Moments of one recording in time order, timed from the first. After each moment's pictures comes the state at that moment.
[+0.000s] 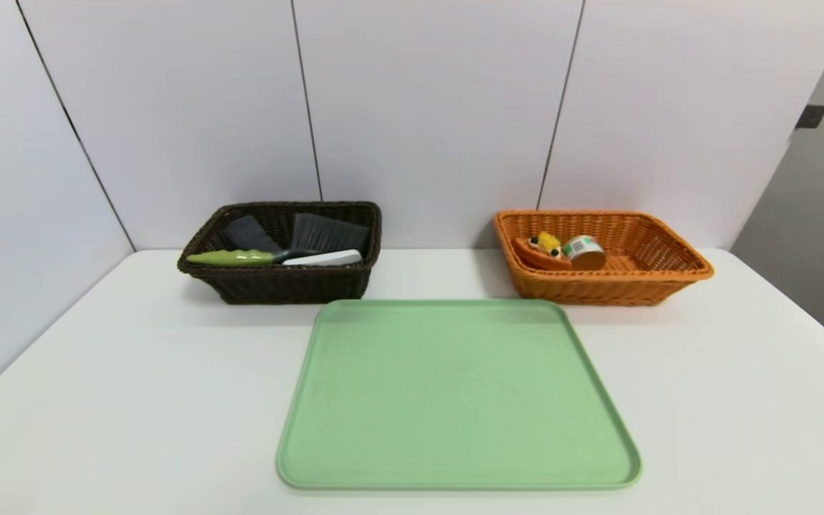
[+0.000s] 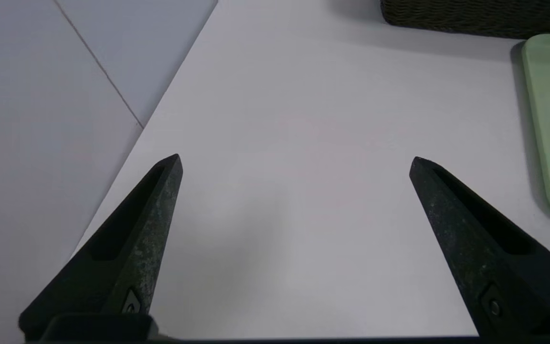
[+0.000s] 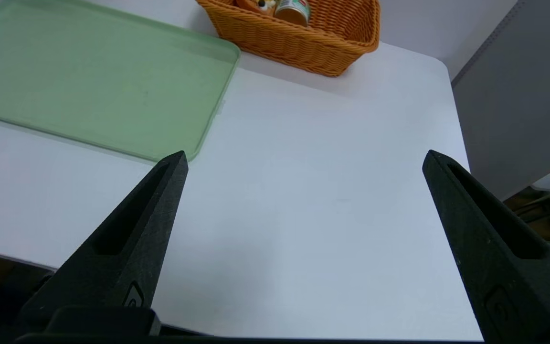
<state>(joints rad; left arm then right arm) -0.02 0.42 -0.59 0.44 0.29 -0.07 0.04 0.39 -0.92 0.74 0.07 -0.23</state>
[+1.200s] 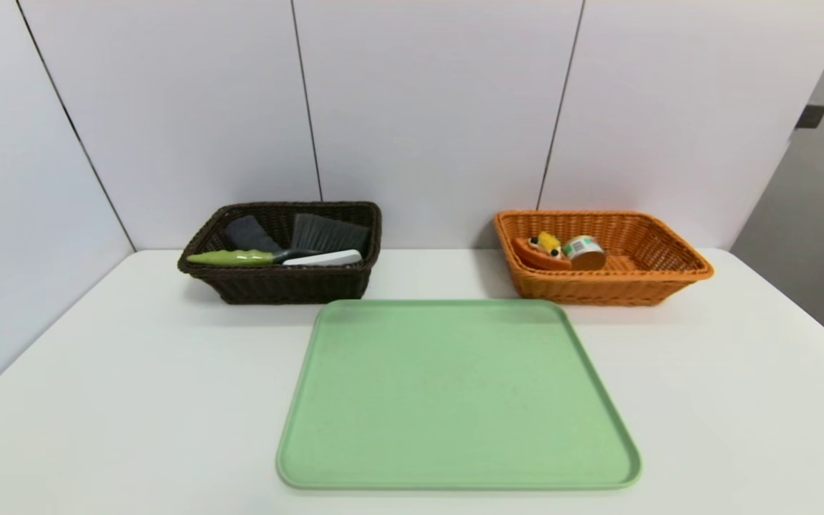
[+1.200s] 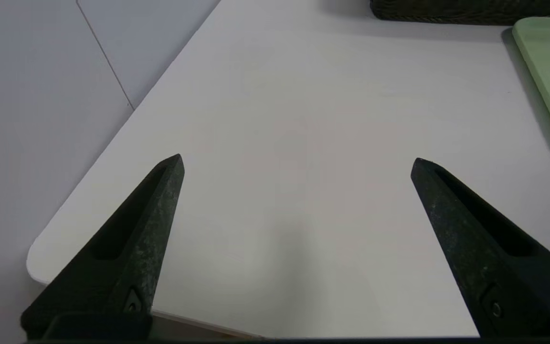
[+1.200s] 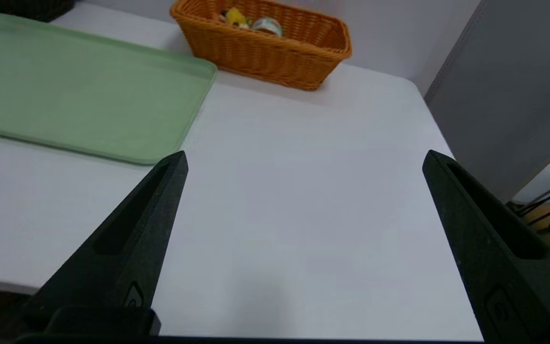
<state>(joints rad) 0.01 0.02 -0.33 0.40 0.23 -0.01 0.01 0.00 -0.49 0.46 0.04 -0.22</state>
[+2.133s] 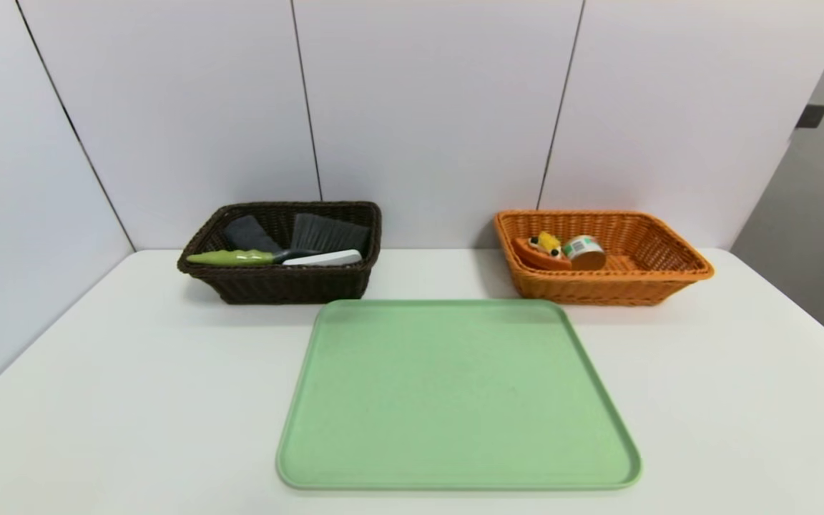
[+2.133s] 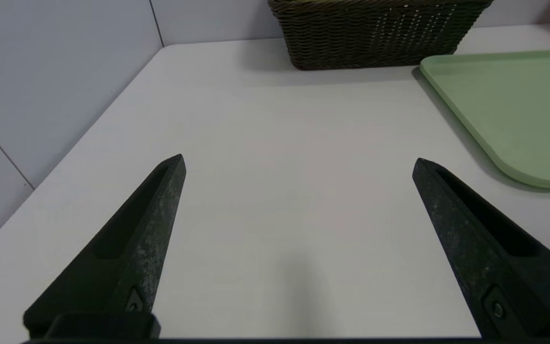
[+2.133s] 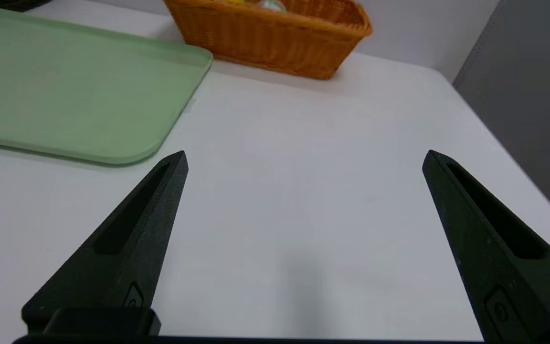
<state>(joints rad) 0.01 0.00 0.00 -0.08 0.02 0.04 0.01 0.00 0.00 0.00 0.04 -0.15</state>
